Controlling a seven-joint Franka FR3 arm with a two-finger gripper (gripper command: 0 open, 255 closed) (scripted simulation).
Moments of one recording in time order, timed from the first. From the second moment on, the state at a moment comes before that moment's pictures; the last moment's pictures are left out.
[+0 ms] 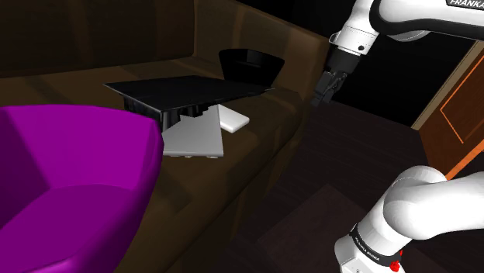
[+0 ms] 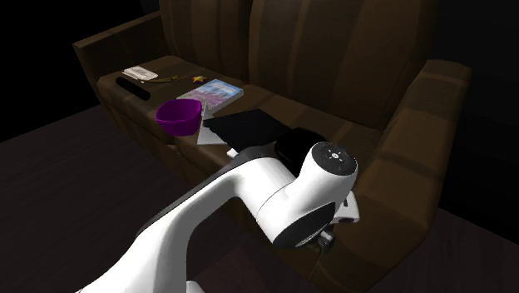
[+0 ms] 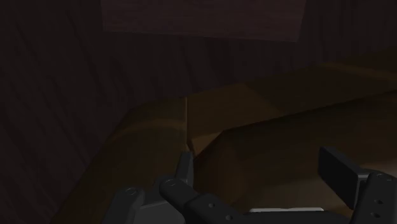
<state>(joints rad) 0.02 -0.76 -0.04 -2.32 0.06 1.64 -0.12</state>
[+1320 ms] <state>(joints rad) 0.14 -0.48 0.34 -1.97 0.17 1.55 0.23</state>
